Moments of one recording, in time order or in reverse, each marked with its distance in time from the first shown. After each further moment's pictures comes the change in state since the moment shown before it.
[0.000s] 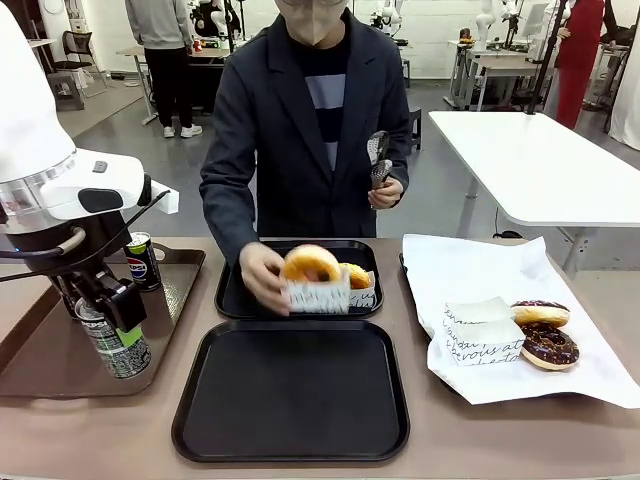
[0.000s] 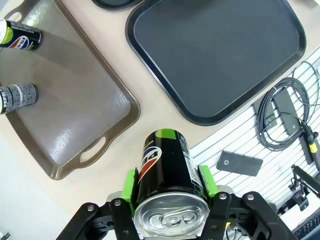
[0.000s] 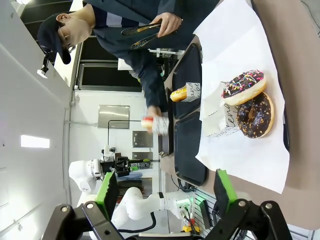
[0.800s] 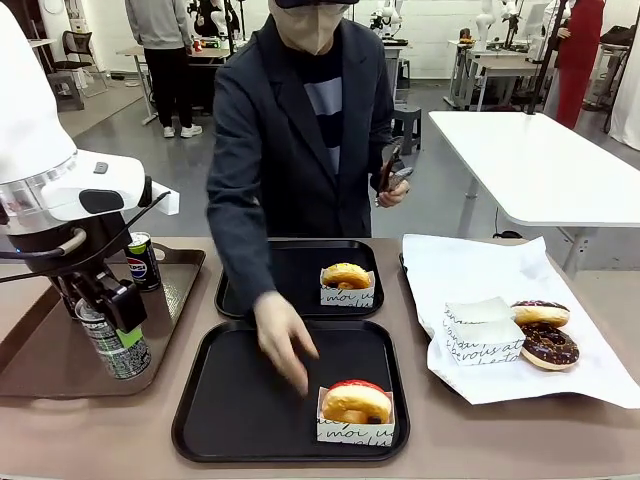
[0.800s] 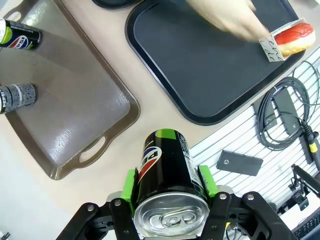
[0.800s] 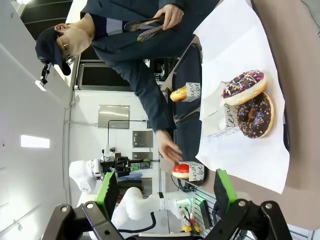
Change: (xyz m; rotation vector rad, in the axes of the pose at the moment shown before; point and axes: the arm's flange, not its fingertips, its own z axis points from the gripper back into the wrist) left arm 0.001 0.000 -0.002 -0.001 0.005 0.000; right arm 0.000 0.000 0.000 0.000 0.000 0.000
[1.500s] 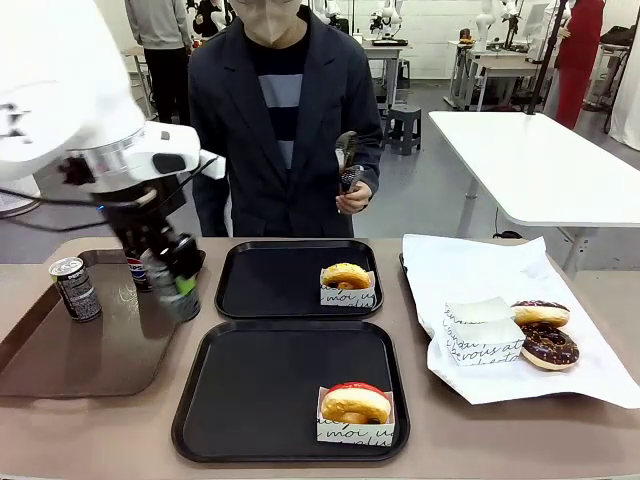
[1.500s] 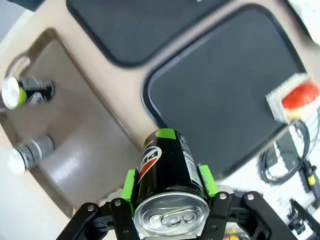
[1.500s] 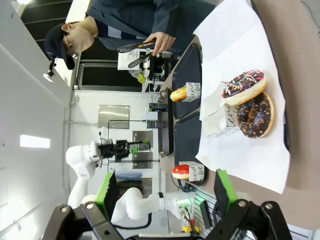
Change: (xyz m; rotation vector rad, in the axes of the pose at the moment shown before) left arm 0.101 0.019 -0.008 0.009 -0.080 -0.001; right arm 0.000 0.000 0.000 0.000 0.000 0.000
